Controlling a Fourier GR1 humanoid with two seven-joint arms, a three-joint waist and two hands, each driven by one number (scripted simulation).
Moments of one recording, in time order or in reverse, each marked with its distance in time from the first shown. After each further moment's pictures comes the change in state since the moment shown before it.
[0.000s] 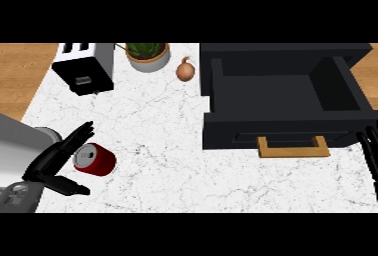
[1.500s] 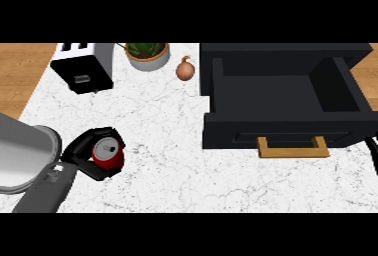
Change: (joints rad) left arm -0.155 -0.106 -0.084 0.123 0.035 -0.026 0.002; right arm 0.032 0.030 -0.010 -0.075 -0.021 -0.002 0.040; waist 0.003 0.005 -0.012
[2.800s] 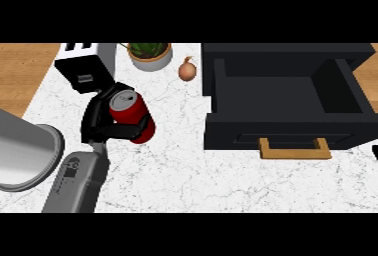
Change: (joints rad) left arm 0.086 -0.276 0.078 -0.737 0.219 0.603 0.552; right arm 0.059 0.017 -0.001 -0.030 -0.006 -0.002 -0.036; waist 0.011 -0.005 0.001
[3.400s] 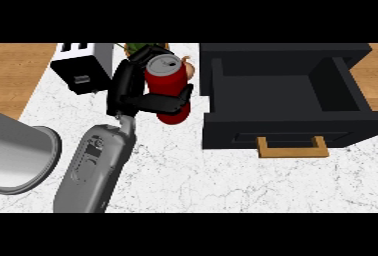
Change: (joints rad) left arm -0.229 -0.032 -0.196 -0.163 -0.048 0.207 0.332; right arm -0.024 -0.034 -0.057 0.001 -0.051 0.024 0.028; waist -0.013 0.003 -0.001
